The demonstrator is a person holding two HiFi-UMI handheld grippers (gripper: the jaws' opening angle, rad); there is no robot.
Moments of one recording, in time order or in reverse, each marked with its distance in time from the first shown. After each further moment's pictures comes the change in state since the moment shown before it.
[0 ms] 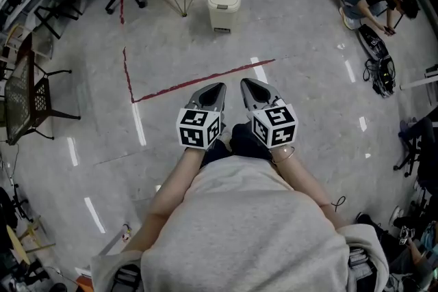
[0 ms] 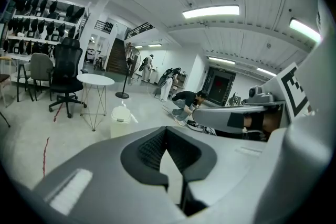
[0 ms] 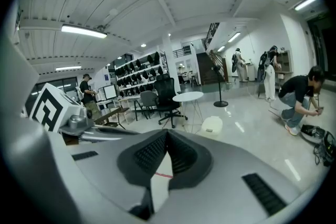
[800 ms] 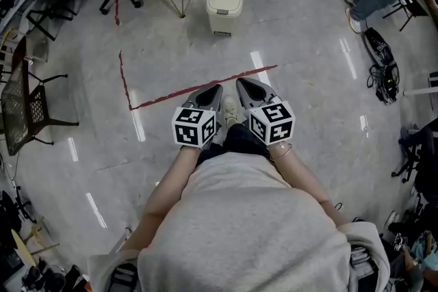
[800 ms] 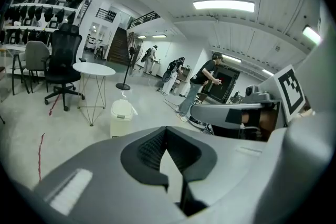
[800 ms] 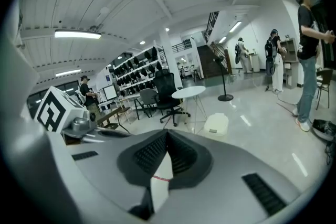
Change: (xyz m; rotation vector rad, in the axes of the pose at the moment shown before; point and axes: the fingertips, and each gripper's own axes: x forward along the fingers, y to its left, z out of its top) left arm 0.093 0.074 0.020 -0.052 0.092 -0.011; right arm 0.109 -0.064 0.017 0.056 0.045 0.064
